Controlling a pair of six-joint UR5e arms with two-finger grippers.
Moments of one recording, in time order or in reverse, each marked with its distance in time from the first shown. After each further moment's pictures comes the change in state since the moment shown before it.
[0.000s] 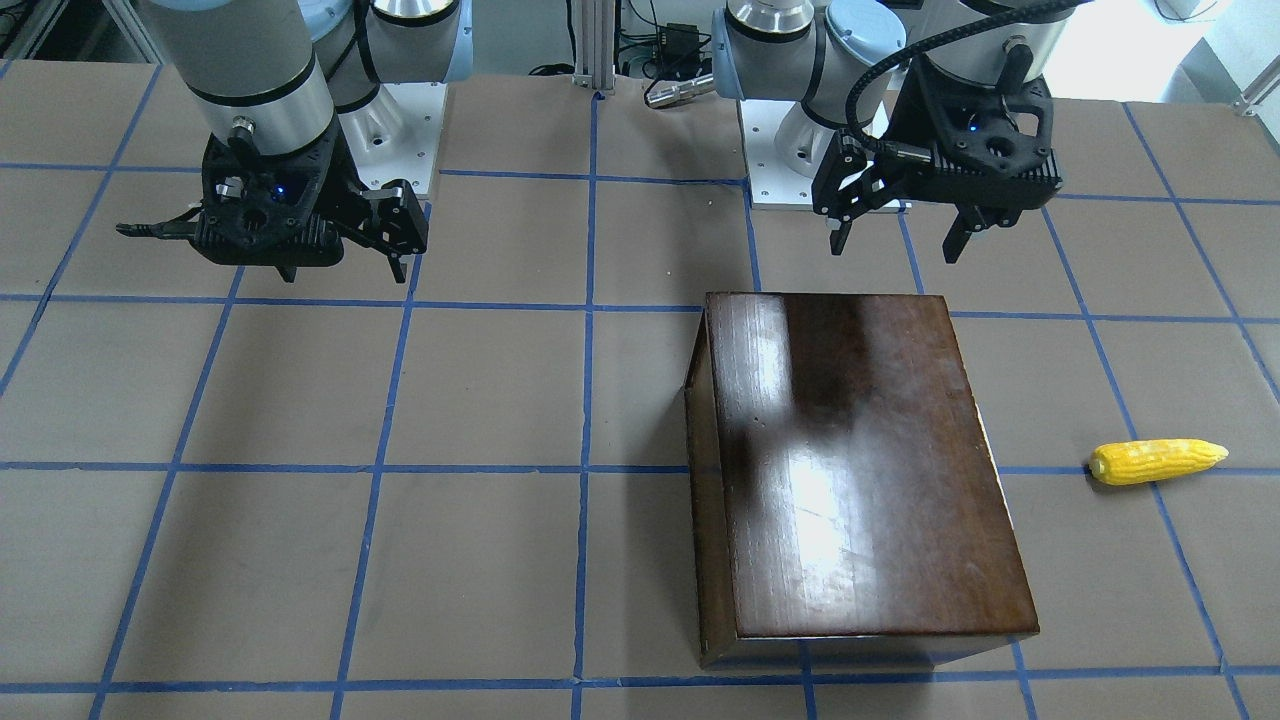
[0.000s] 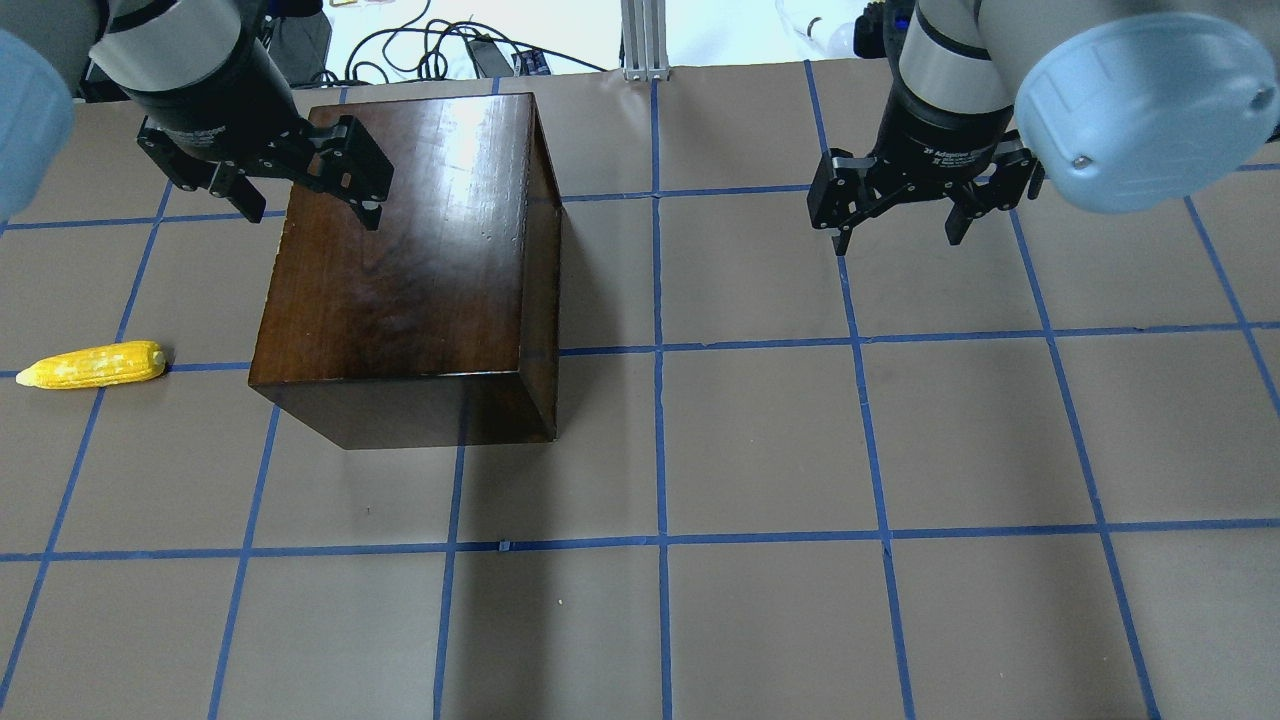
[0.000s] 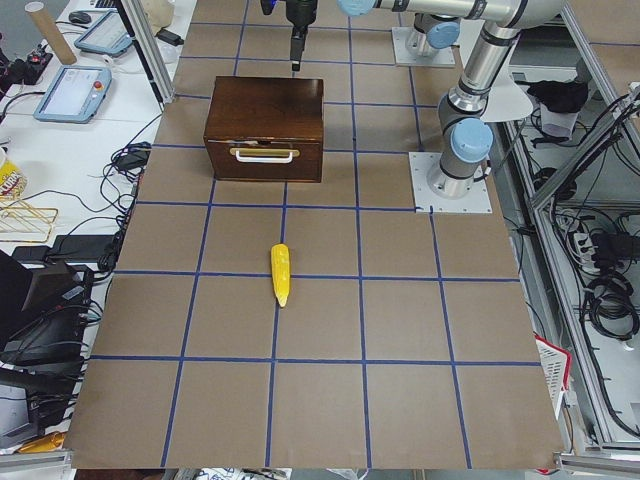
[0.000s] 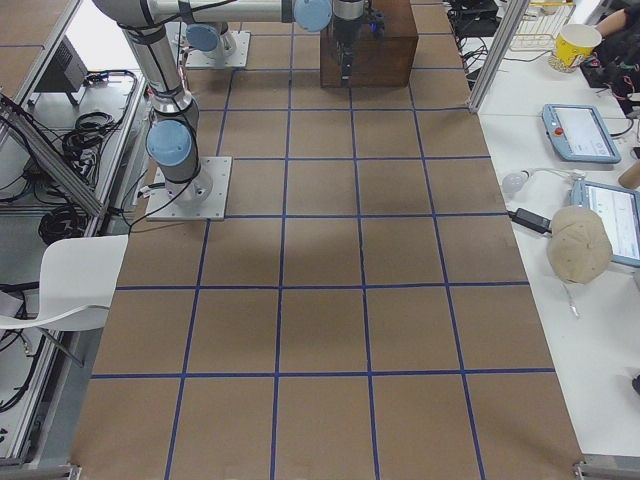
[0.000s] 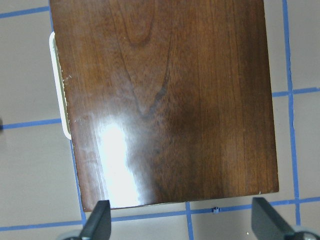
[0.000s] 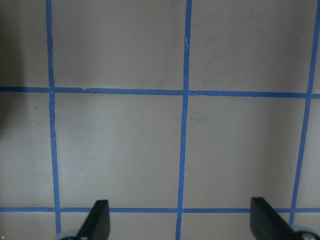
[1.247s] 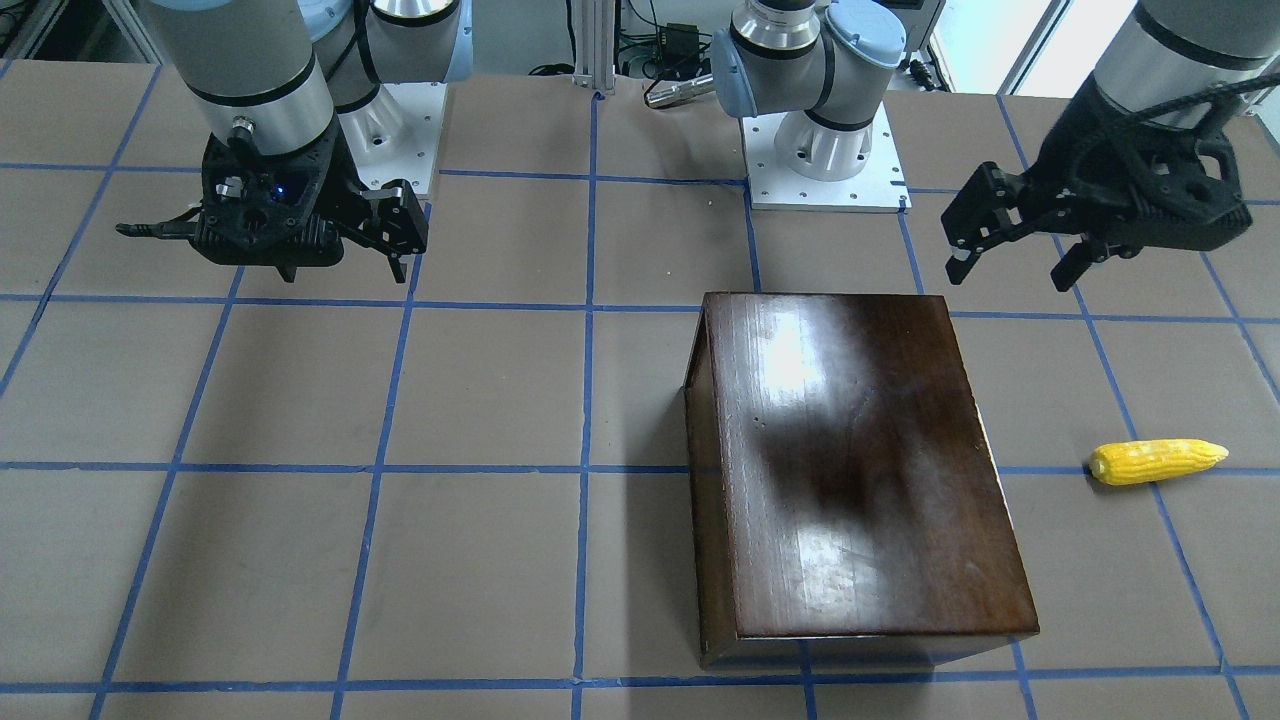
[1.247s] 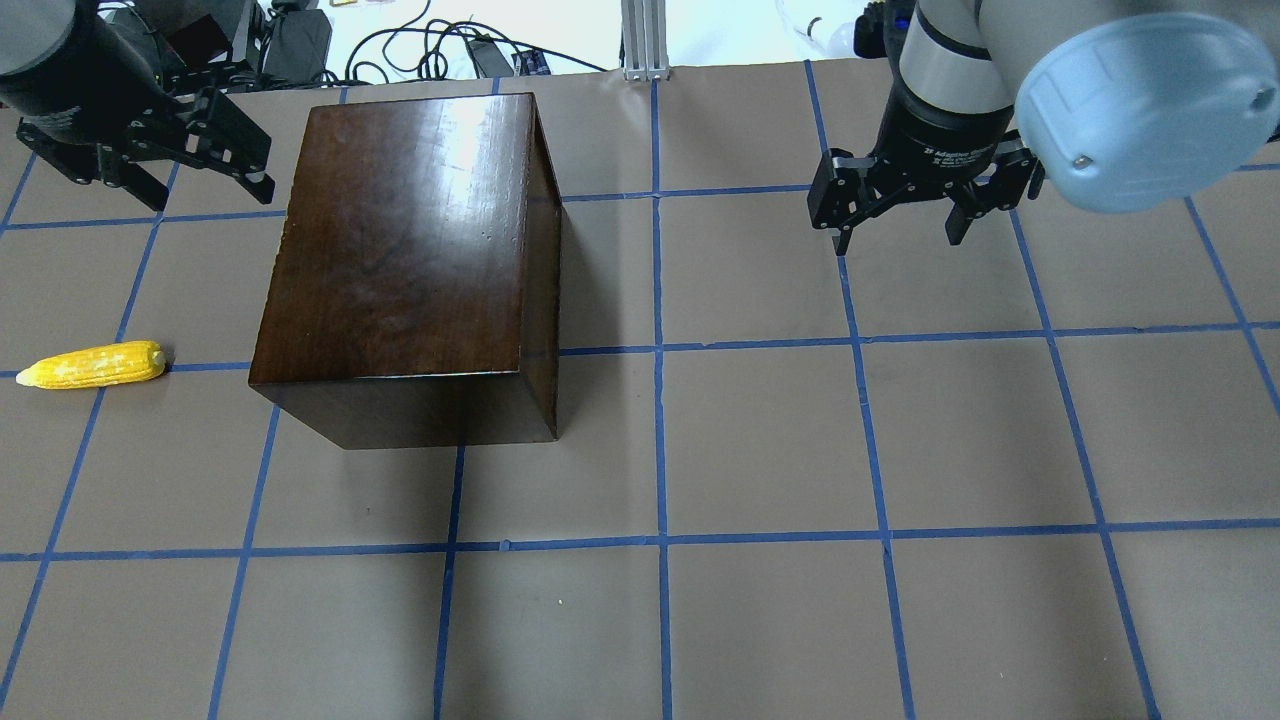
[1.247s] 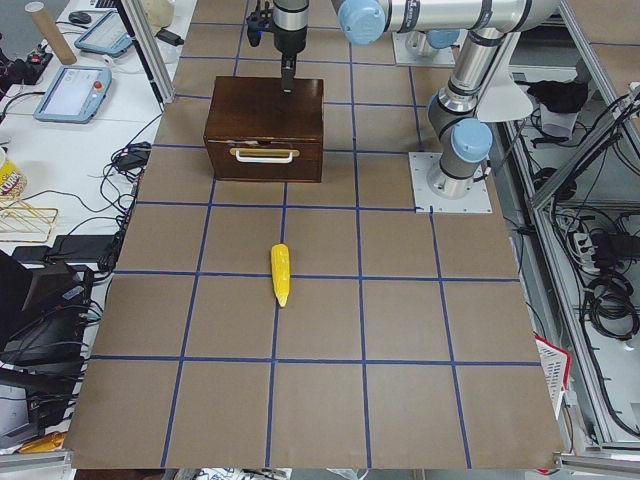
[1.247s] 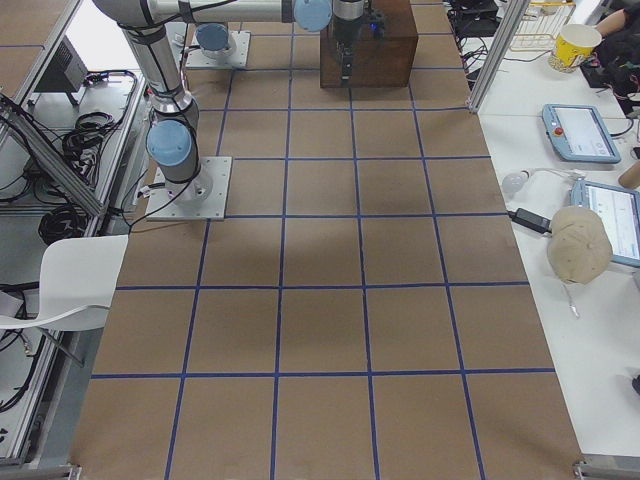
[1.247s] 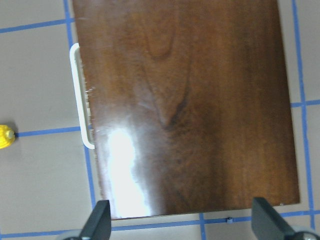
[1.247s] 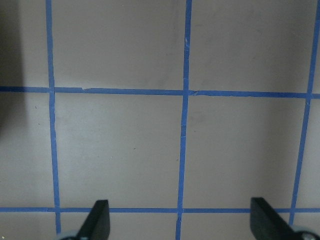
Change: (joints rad) left arm 0.261 -0.019 0.005 -0.013 -0.121 0.173; right arm 0.000 0.000 0.000 0.000 0.000 0.000
